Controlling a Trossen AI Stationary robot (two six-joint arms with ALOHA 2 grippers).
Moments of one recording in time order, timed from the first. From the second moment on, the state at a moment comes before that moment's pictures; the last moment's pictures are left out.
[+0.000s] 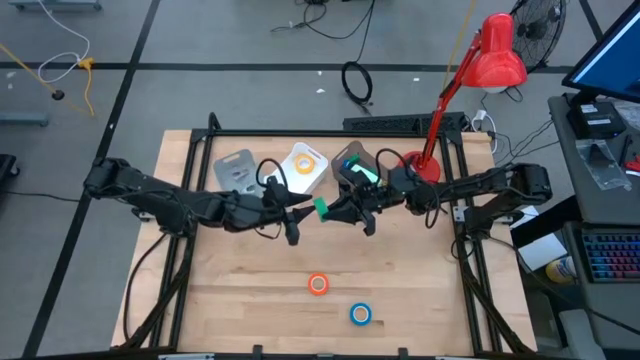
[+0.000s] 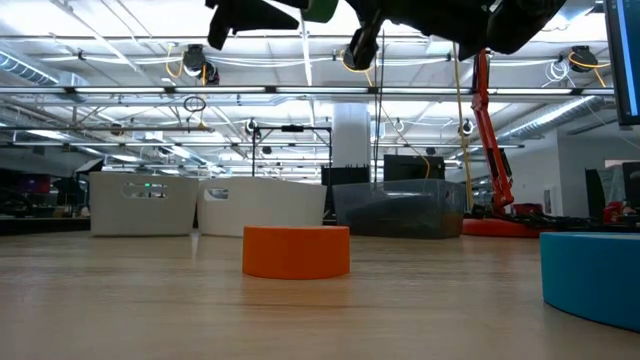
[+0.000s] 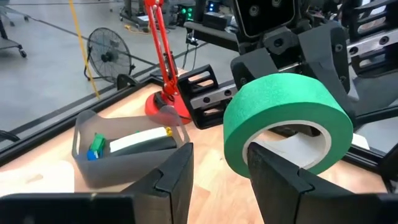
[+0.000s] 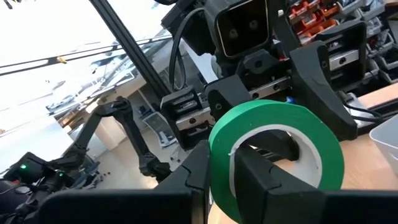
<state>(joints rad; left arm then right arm) -0.21 1.32 0.92 0.15 -0.55 -0.35 -0.05 1.49 0.81 0.87 -0.41 0.65</state>
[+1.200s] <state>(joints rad) -0.14 1.32 0.92 0.19 -0.40 -0.29 -0.04 1.49 0.81 0.87 -0.46 0.67</state>
